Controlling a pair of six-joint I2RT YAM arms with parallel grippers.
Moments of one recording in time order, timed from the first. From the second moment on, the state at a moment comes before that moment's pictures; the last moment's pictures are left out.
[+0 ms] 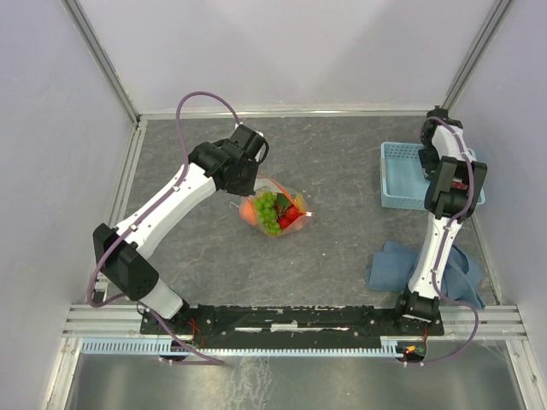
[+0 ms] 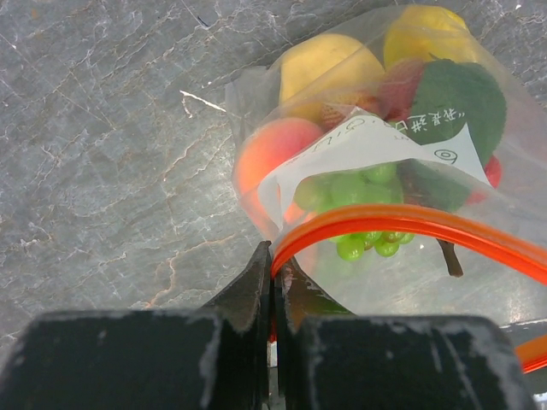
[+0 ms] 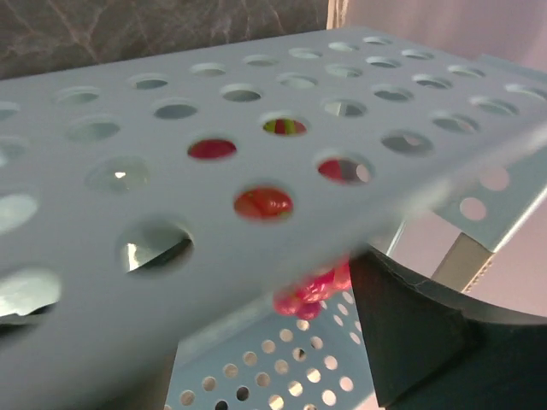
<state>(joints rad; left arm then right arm) -0.65 1.57 1.58 -1.07 -0.24 -0.34 -0.25 2.42 2.08 -0.97 0.58 -0.28</state>
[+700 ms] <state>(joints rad) -0.65 1.58 1.58 -1.07 -0.24 -0.34 -0.25 2.44 2.08 -0.99 0.51 -0.23</state>
